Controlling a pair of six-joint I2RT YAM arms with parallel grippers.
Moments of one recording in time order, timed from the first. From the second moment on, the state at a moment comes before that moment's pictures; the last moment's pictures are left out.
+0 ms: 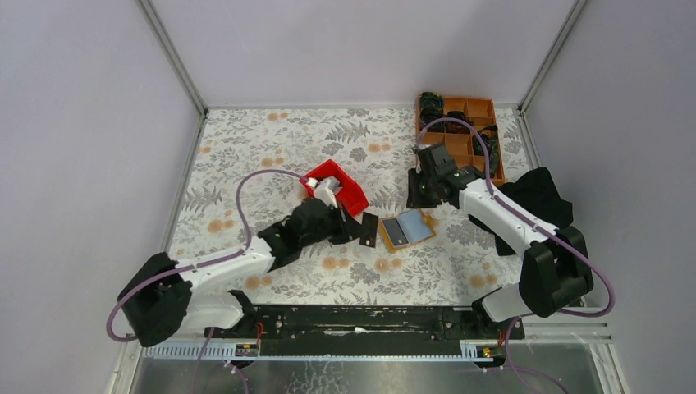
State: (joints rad) left arm -0.80 1.20 0.57 0.20 0.15 -0.91; right arm 0.47 1.45 1.08 -0.61 -0.06 0.37
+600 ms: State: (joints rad) left arm -1.04 1.58 0.81 0.20 -0.30 -1.15; right arm 0.38 1.51 1.00 -0.61 0.09 0.42
